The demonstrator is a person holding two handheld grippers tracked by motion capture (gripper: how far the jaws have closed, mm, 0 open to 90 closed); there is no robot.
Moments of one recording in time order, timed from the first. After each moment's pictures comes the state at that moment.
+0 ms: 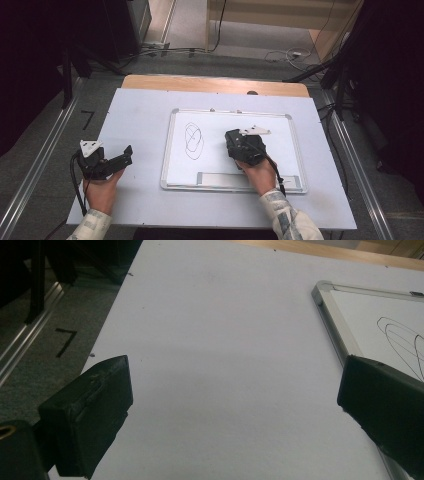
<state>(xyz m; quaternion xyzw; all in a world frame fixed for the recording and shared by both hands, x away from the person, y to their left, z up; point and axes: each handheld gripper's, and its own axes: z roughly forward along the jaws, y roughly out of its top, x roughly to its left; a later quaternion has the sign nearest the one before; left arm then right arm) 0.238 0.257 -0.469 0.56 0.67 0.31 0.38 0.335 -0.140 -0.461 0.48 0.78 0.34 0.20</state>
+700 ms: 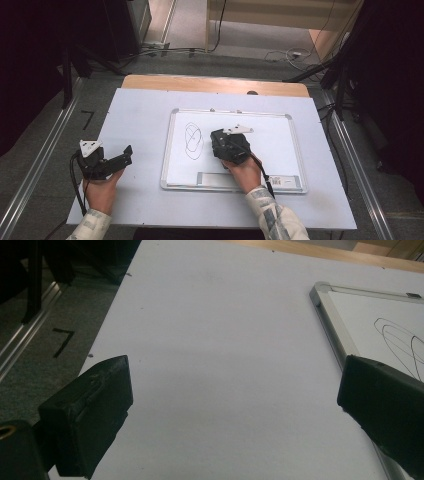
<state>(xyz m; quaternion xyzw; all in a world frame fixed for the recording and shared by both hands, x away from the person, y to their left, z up) 0.238 0.258 -0.469 0.56 0.67 0.31 0.38 0.337 -0.099 -0.467 0.46 0.80 0.34 0.19</state>
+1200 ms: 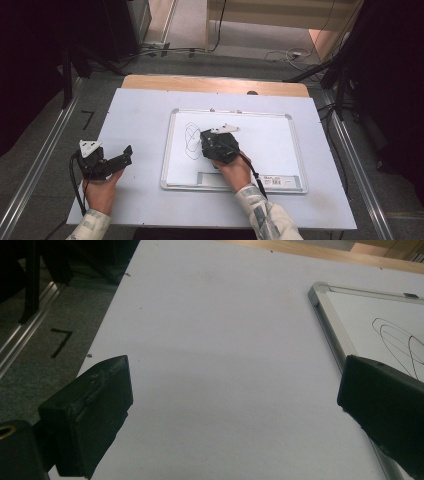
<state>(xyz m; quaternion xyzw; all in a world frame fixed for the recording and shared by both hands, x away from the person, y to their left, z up) 0.237 0.258 -0.469 0.56 0.67 0.30 0.38 0.338 -0.070 -0.469 0.44 0.81 0.34 0.18</state>
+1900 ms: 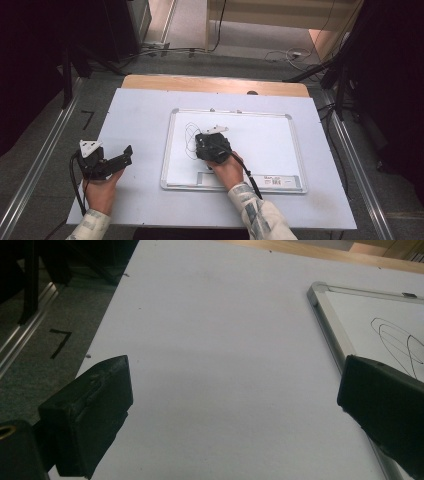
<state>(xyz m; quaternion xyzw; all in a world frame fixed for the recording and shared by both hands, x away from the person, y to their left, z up) 0.238 0.258 -0.469 0.56 0.67 0.30 0.38 0.347 -0.050 -0.488 0.44 0.82 0.31 0.19</state>
